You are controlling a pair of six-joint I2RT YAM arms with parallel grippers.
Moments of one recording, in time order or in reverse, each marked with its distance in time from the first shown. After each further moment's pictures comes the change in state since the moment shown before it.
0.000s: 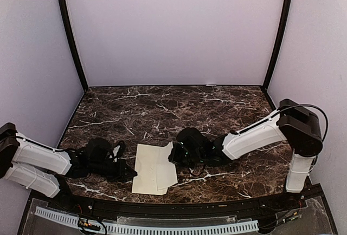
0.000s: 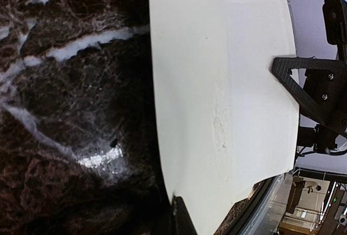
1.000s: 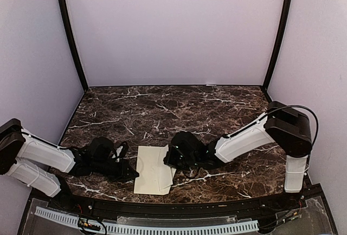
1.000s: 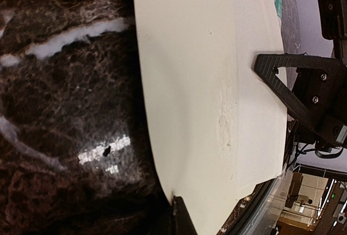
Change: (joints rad) left arm 0.000 0.073 0.035 0.002 0.032 0.003; right arm 0.023 0.096 0.044 0.073 -0.016 -0.018
